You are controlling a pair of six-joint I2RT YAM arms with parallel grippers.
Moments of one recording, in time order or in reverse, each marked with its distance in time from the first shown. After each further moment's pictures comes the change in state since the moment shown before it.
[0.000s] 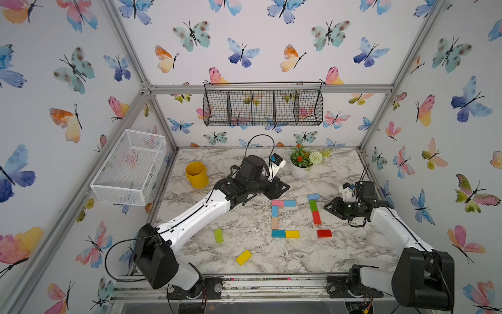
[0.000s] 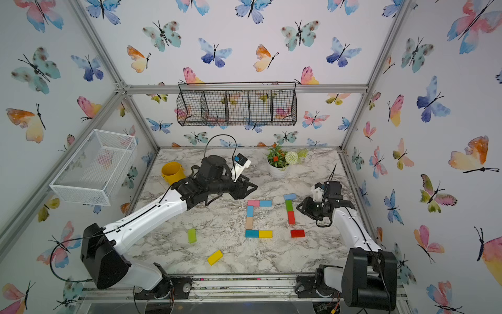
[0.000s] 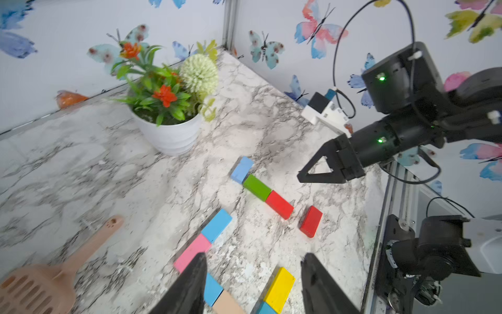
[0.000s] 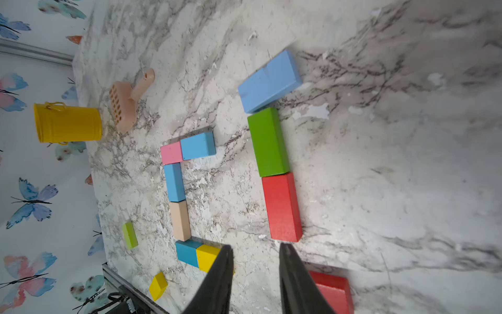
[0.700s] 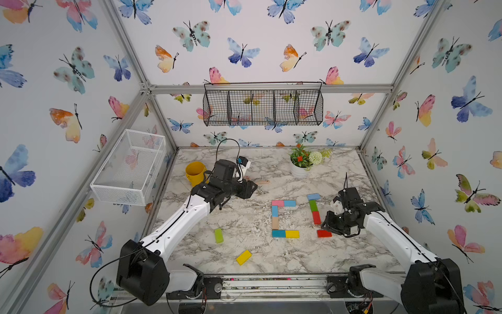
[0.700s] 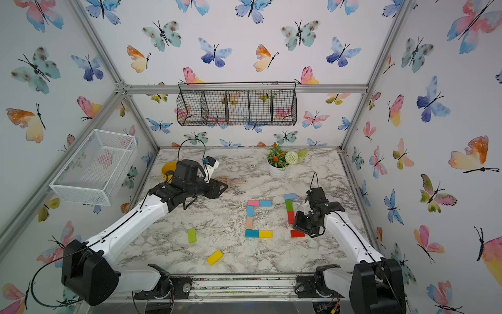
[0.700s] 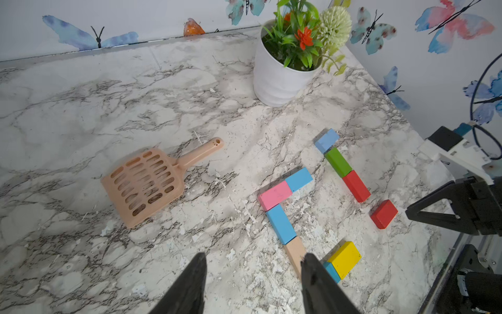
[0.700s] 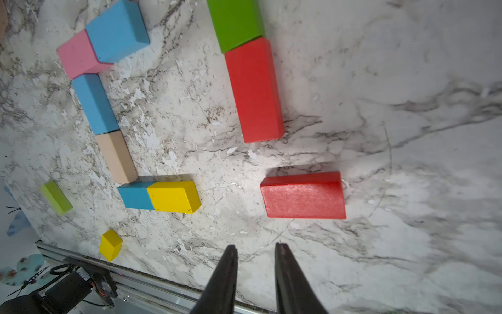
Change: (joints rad) left arm 0.212 -0.143 -0.202 -0.069 -0.065 0.002; right arm 0.207 -0.070 -0.009 -0.293 0.200 0.068
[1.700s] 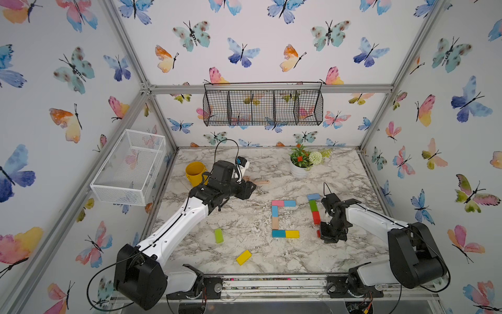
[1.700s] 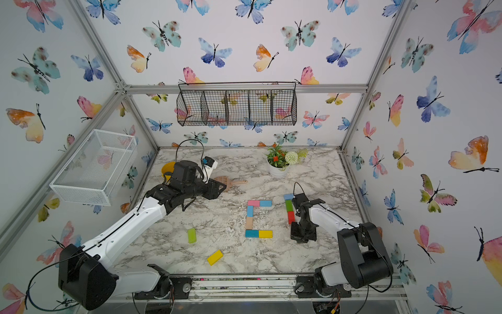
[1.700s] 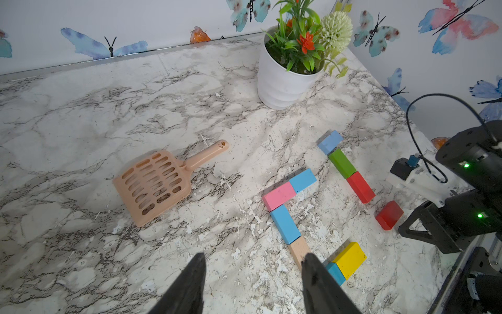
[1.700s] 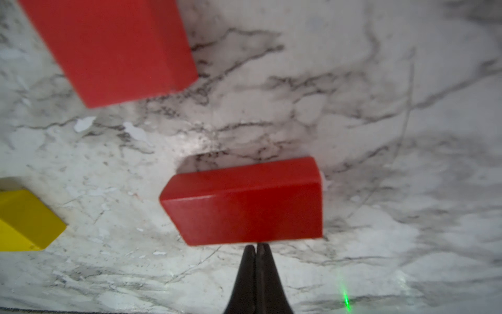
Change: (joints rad) left arm 0.000 -0.024 -0.006 0.003 -0.016 0.008; right arm 0.145 0.259 -0.010 -0.023 0.206 0.023
